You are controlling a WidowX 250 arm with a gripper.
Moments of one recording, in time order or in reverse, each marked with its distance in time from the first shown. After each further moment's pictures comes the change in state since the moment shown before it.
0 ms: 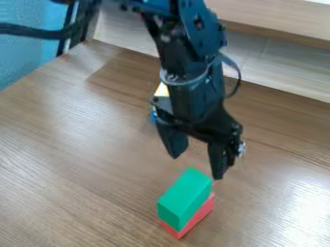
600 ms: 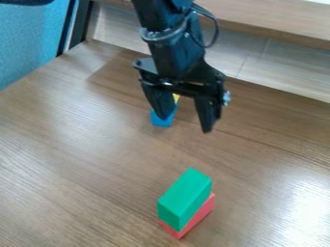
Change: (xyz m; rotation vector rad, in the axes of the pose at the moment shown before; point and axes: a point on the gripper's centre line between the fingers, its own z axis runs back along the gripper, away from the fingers) arm 0.023 0.034 0.024 0.021 -0.080 0.104
